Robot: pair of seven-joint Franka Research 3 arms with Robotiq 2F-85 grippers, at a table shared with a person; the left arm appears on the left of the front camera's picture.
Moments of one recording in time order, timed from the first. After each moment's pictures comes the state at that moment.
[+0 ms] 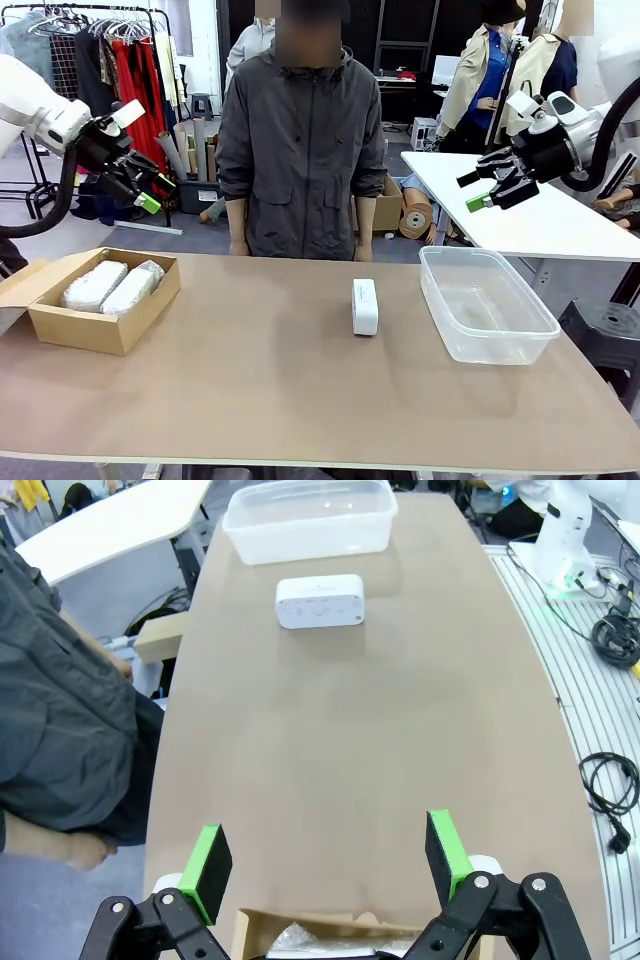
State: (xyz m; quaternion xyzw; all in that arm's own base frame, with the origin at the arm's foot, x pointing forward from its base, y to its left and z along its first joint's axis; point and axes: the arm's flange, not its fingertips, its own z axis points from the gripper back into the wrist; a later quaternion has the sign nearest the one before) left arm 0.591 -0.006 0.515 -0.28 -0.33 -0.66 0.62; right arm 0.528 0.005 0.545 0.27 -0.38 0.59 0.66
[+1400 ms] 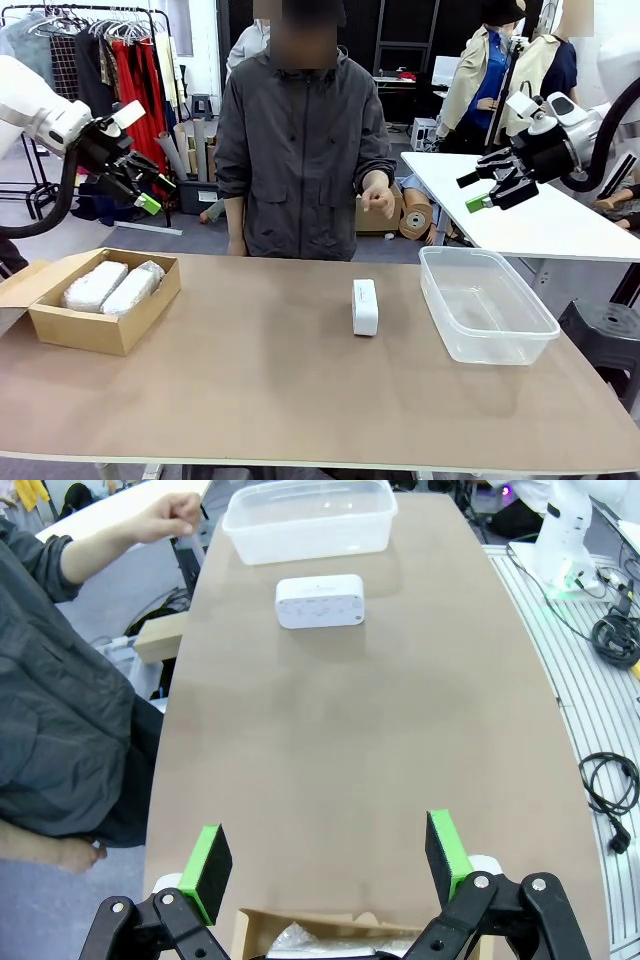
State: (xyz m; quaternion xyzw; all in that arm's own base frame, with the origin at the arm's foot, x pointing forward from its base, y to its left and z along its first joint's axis) left arm 0.591 -0.006 0.515 -0.28 -0.33 -0.66 0.62; right arm 0.528 0.005 0.545 0.27 -0.38 0.59 0.66
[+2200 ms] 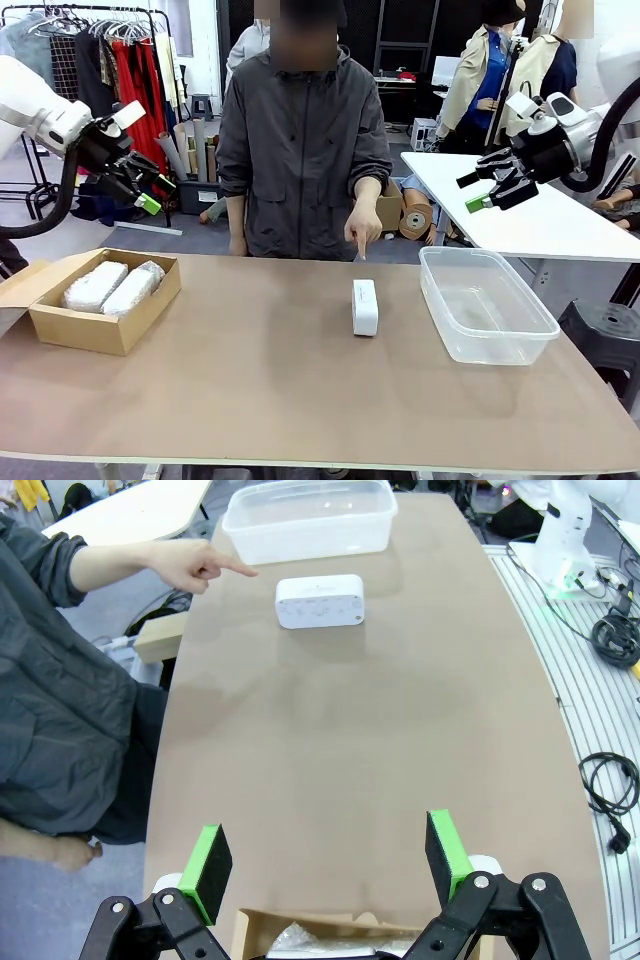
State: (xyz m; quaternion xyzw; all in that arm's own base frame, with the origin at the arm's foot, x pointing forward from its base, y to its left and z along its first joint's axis) left arm 0.590 -0.006 0.515 -0.28 -0.33 -0.66 0.62; right arm 0.528 0.005 0.545 0.27 -0.38 0.59 0.66
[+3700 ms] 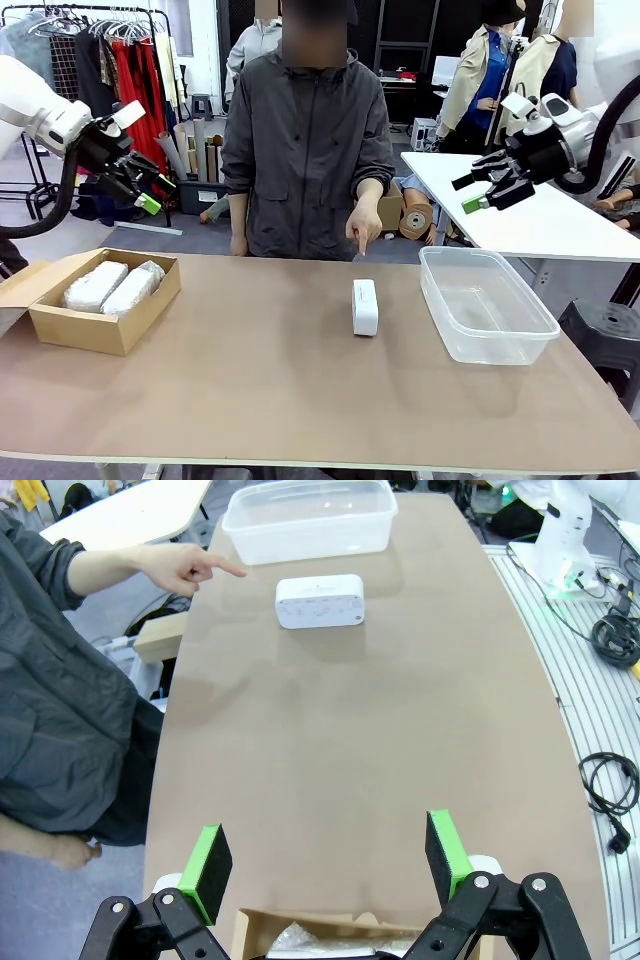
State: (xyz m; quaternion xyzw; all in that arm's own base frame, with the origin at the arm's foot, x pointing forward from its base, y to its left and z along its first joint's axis) left arm 0.590 -0.007 0.515 -0.28 -0.33 -0.66 0.62; right arm 0.525 0.019 0.545 0.29 -0.37 0.59 0.66
